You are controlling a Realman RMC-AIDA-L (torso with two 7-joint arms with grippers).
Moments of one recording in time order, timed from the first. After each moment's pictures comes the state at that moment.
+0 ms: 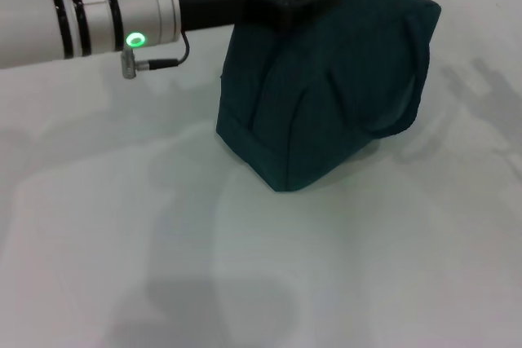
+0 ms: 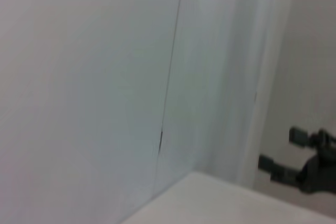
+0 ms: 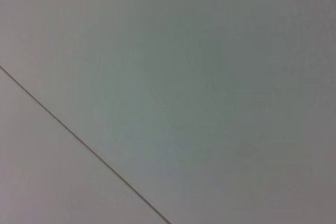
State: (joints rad) left arm -0.50 -2.09 1.28 1.07 1.56 1.12 -1.74; right arm 0.40 1.97 -1.47 -0.29 -0.26 -1.40 1.39
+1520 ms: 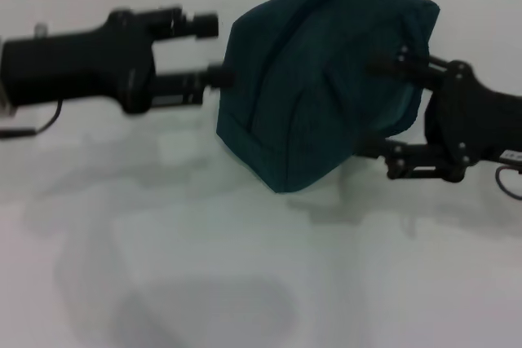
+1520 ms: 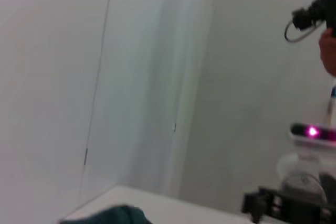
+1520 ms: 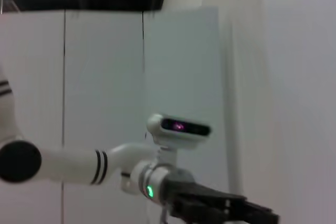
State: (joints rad) left arm -0.39 -2.02 0.88 0.99 1.59 1.77 -1.56; right arm 0.52 1.95 -1.47 -0.52 -1.01 -1.69 0.98
